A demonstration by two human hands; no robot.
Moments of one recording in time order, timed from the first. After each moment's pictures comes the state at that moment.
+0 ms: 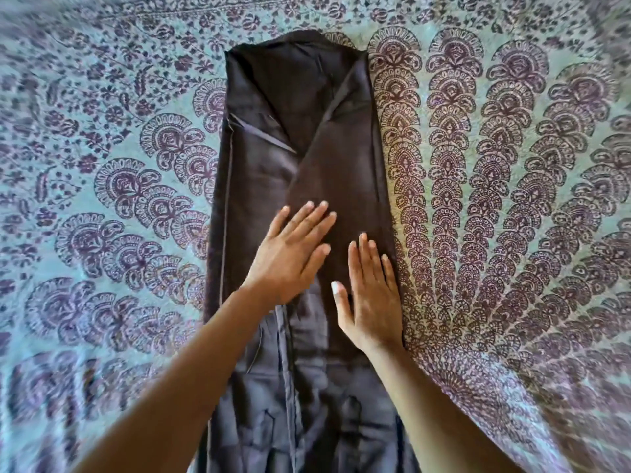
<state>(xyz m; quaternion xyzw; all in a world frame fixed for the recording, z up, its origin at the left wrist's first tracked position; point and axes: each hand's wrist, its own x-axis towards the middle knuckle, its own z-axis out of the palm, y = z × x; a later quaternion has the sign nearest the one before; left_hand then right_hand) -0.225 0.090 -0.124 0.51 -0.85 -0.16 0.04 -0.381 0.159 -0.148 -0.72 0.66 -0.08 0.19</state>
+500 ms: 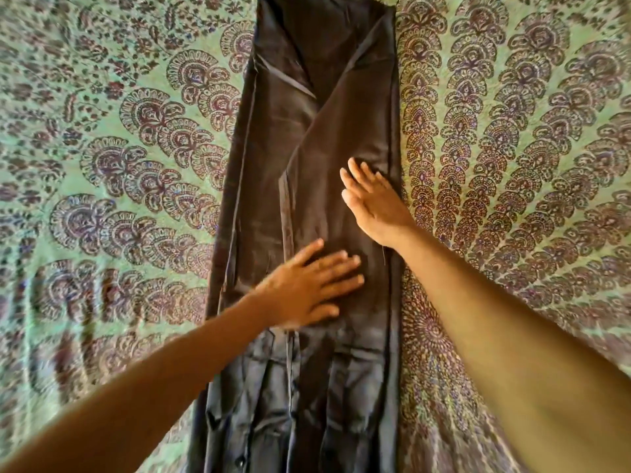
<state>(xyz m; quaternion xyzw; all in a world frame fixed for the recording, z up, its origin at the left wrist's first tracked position) -0.219 0.214 -0.150 0.31 -0.95 -0.08 -0.08 -0.401 0.096 -0.142 -0.81 0.52 -0.01 0.26</state>
